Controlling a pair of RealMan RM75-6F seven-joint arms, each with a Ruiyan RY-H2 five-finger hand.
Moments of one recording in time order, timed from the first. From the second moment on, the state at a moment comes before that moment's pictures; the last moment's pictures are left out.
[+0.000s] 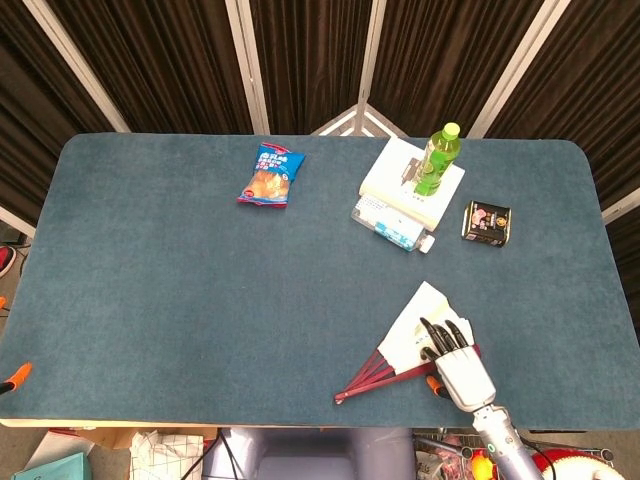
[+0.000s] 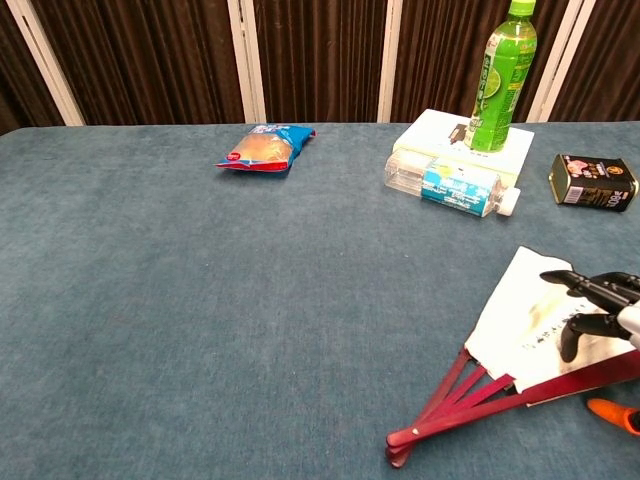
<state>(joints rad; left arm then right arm) 0.05 -1.16 -0.06 -1.56 1.47 1.61 0.05 0.19 -1.65 -0.06 -1.15 -1.73 1.37 -0.13</state>
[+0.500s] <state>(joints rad) 0.05 -1.16 -0.06 -1.56 1.47 1.61 0.06 0.23 -1.68 -0.06 -1.15 -1.73 1.33 -0.16</state>
